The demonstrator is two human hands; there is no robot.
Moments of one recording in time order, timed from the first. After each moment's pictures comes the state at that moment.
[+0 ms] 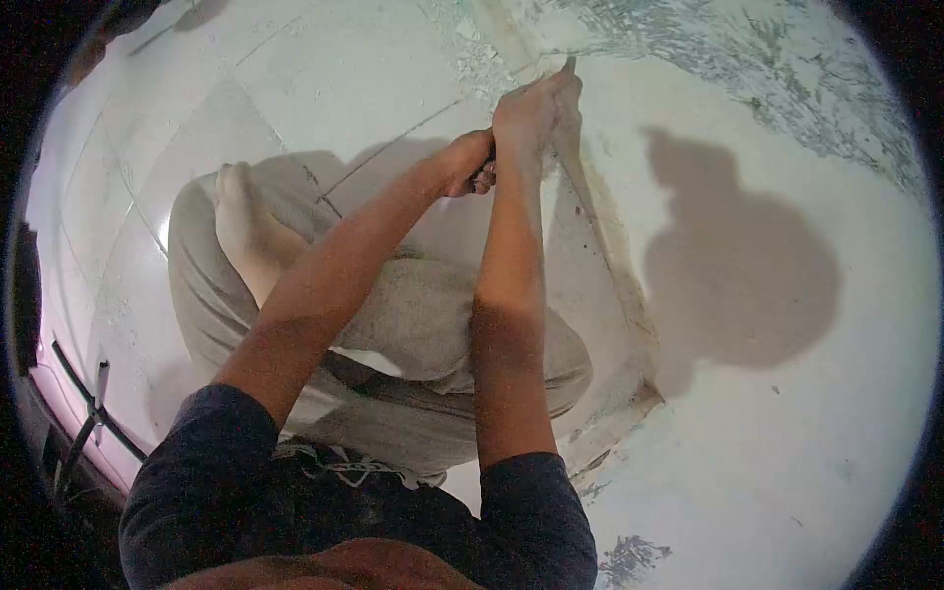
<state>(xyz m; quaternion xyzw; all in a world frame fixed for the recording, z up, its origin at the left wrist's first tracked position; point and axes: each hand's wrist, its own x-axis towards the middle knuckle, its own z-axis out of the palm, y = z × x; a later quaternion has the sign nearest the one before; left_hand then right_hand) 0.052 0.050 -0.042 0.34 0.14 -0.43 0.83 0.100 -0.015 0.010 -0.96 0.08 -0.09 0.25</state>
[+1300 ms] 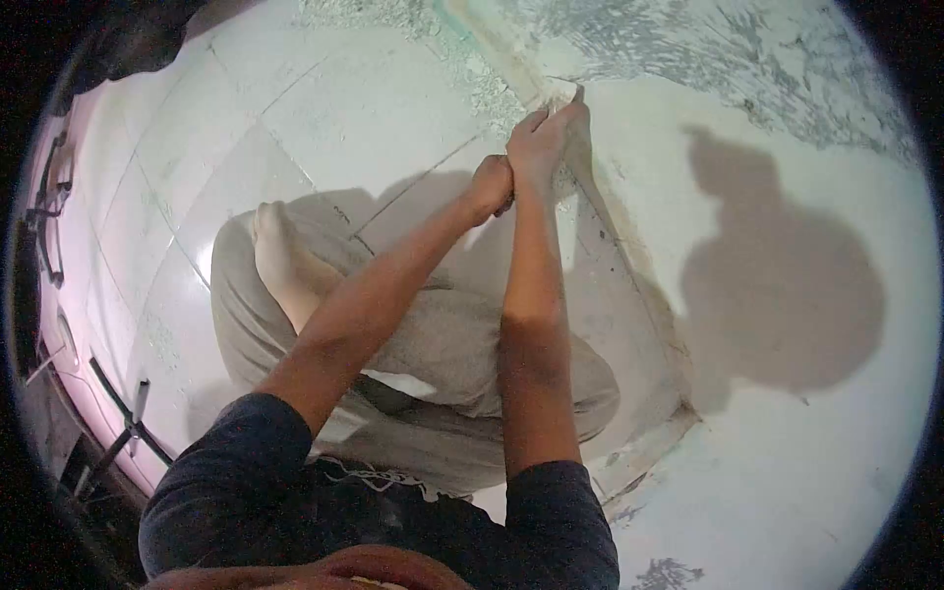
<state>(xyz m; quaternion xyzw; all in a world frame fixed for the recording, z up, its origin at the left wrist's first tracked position) 0.059 0.042 -0.039 0.56 0.09 -0.27 0.78 0.119 -0.027 -0.025 -0.92 0.09 -0.19 0.32</state>
